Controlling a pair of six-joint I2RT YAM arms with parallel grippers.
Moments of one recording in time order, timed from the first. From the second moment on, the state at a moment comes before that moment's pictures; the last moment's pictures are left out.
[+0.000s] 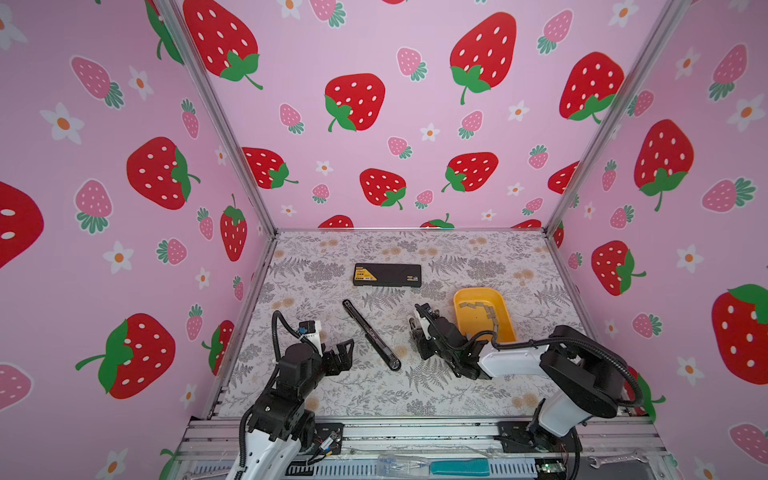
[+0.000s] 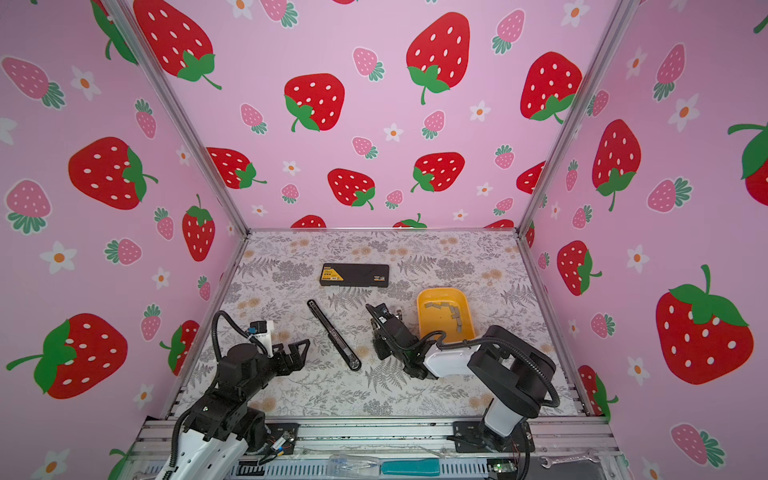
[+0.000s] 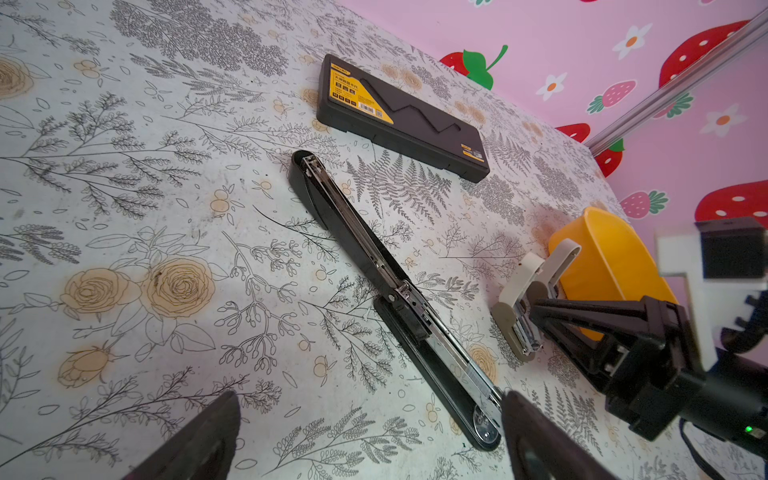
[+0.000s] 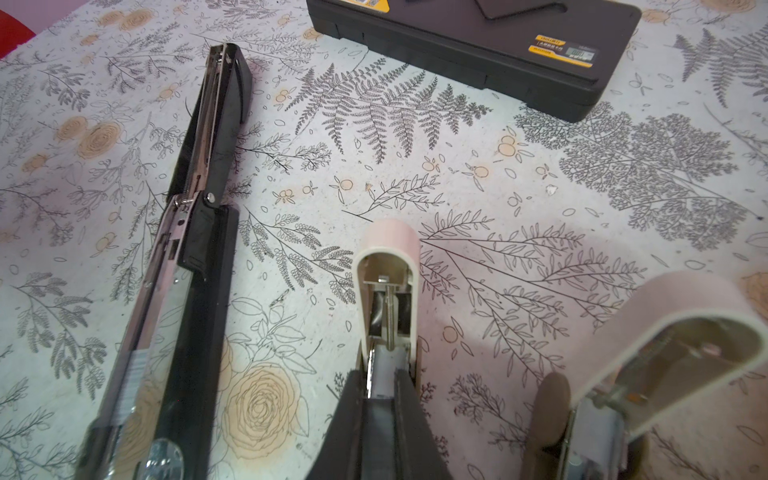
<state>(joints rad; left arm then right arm) -0.28 0.26 0.26 -0.51 0.08 -0.48 1.05 1.64 0.62 0.39 0.21 0.30</state>
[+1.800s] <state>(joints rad) -0.28 0.26 0.26 -0.51 0.08 -0.48 1.08 1.60 0.56 0.38 0.25 0.33</state>
